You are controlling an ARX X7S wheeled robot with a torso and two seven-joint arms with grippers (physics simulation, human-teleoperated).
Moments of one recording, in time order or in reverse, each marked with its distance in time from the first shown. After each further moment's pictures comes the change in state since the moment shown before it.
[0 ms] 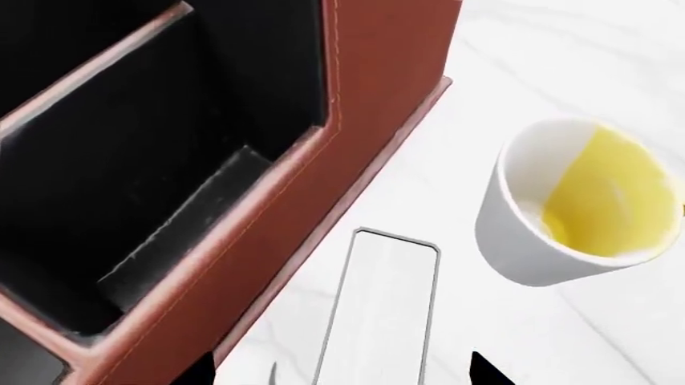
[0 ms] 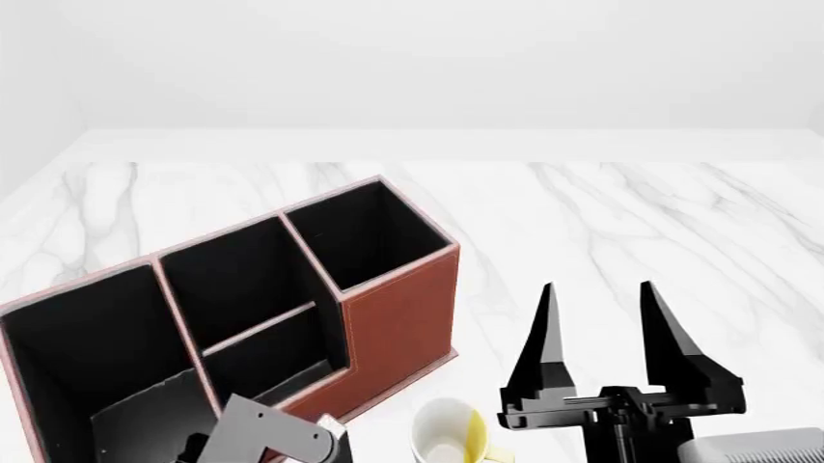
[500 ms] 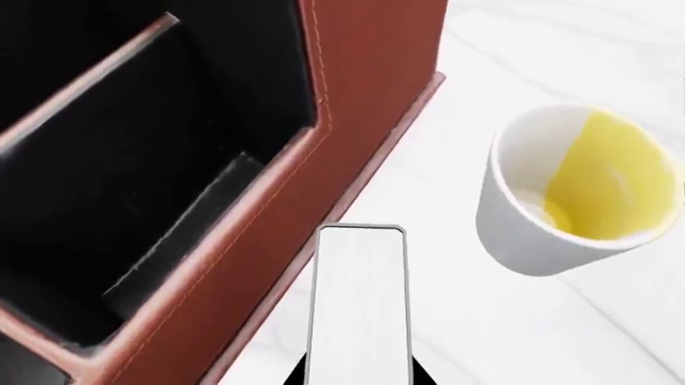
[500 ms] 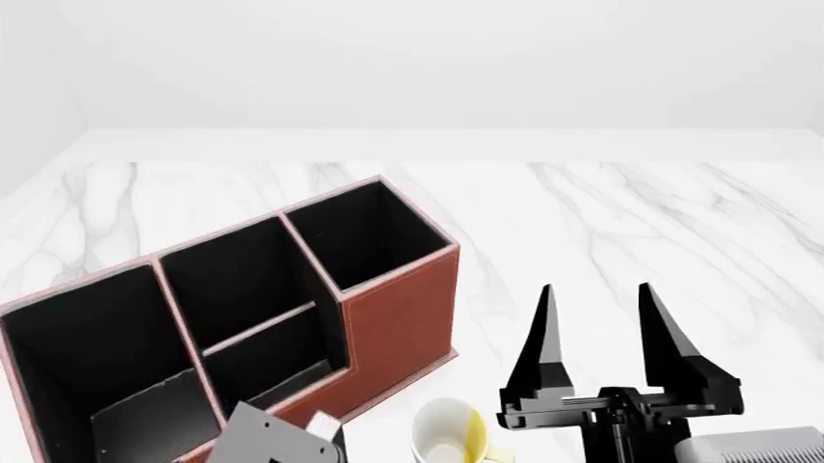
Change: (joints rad) left arm 0.004 -0.012 0.034 0.023 0.084 -0.009 0.045; right arm 0.001 0.006 -0.008 0.007 -0.001 0.000 0.013
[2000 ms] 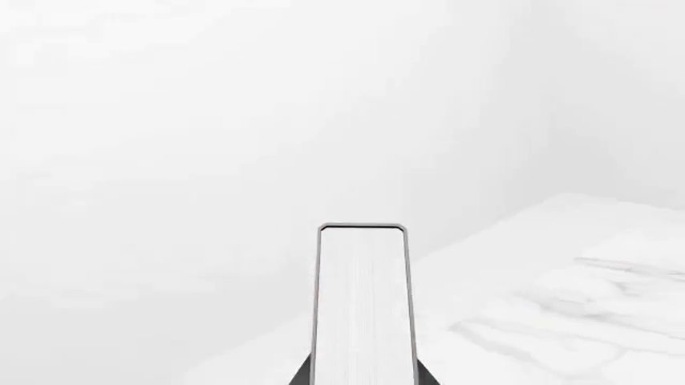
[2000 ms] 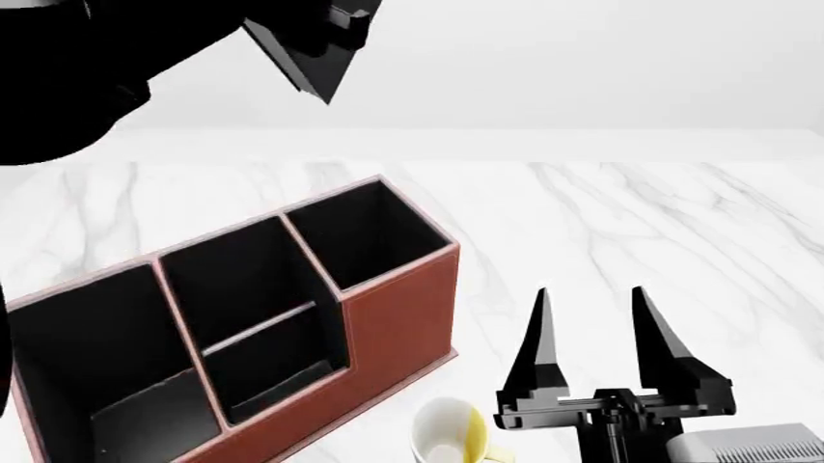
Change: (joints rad) left arm -1.365 0.347 -0.112 -0.561 0.136 -0.369 0.347; right arm 0.007 0.022 -0.027 0.018 0.014 -0.002 0.025
